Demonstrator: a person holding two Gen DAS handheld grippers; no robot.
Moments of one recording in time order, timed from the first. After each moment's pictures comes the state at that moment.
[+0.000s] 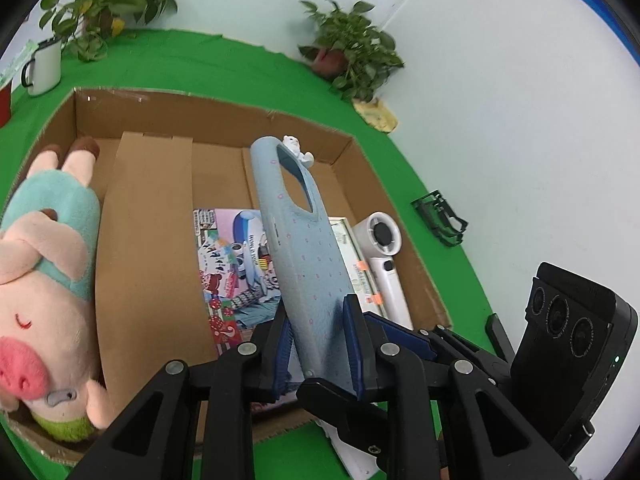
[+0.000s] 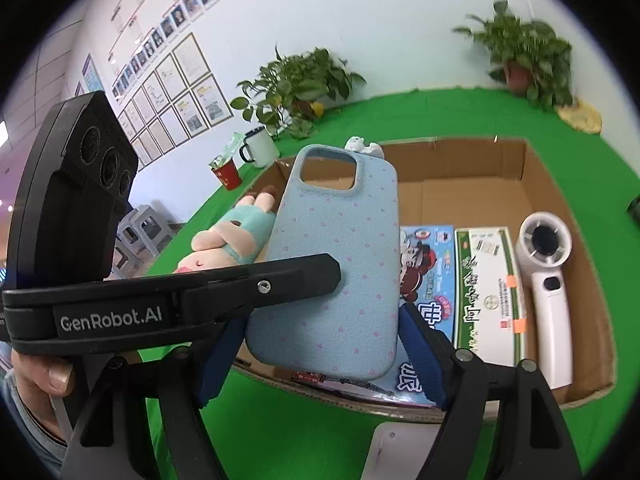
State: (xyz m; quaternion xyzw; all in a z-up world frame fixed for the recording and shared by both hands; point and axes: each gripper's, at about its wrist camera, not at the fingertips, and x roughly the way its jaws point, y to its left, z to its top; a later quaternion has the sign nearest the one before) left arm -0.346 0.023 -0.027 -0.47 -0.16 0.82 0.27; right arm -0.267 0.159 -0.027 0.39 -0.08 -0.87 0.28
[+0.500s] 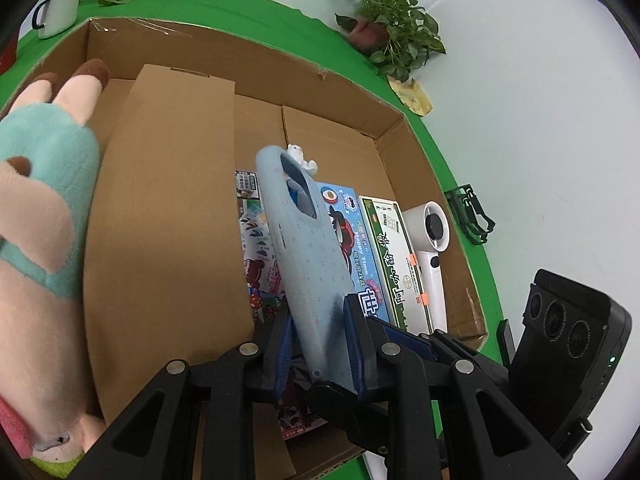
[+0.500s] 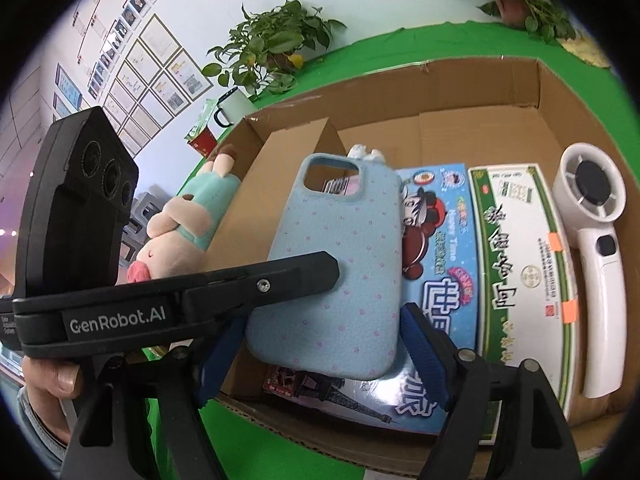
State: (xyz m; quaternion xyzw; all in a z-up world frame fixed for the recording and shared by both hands) left arm -0.375 0.008 -0.085 -0.52 -0.19 0.79 0.25; right arm -0.302 0.152 -0.071 0.47 -0.11 -0.83 0.28
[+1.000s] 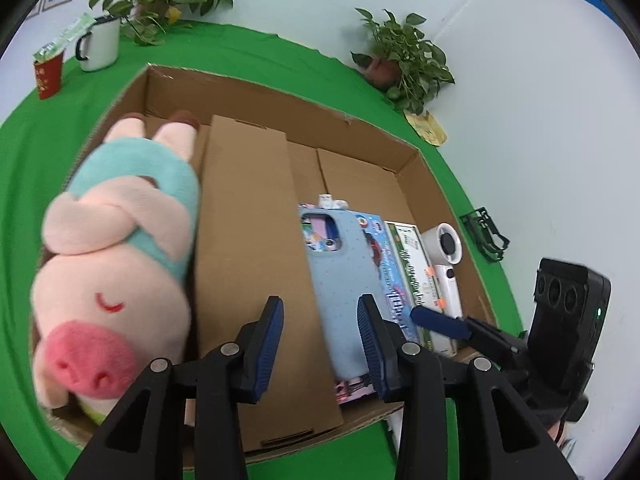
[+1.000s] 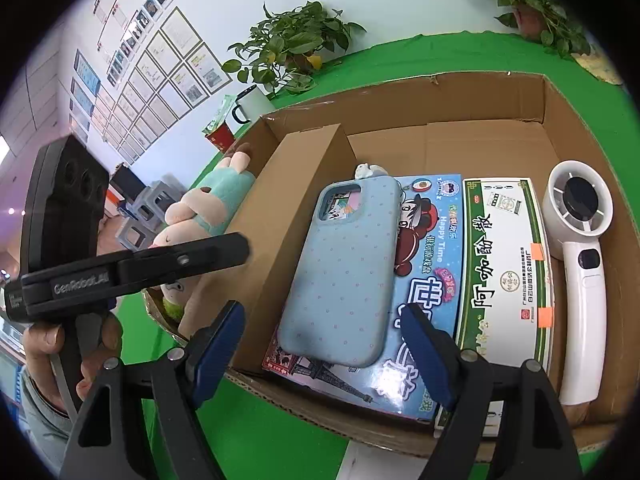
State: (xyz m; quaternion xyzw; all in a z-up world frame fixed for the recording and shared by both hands) left arm -0.336 -0.042 -0.047 -0.47 -0.17 0.84 0.19; right arm -0.300 0.170 -0.056 0.46 -0.09 -0.83 0.31
